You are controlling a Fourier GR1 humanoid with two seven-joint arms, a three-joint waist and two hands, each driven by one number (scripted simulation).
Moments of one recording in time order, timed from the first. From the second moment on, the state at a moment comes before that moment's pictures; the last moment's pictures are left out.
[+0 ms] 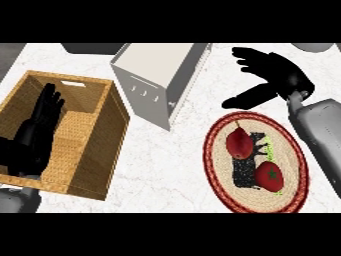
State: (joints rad) left arm -0.12 0.43 -0.20 -1.61 0.28 0.38 0.05; right arm -0.71 -0.43 0.26 -1.21 -0.20 0.07 0.55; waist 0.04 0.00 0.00
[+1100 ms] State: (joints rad) left arm -0.11 0.40 -0.18 -1.62 0.25 0.37 0.07; right arm -1.12 -0.26 0.72 -0.90 0.04 0.52 0.92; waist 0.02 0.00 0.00
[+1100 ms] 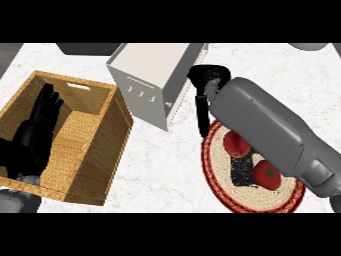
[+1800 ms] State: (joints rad) left arm -0.09 0.37 -0.17 -1.65 0.20 0.38 0.10; right arm -1.06 -0.23 0.80 -0.77 0.23 0.60 0.89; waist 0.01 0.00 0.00
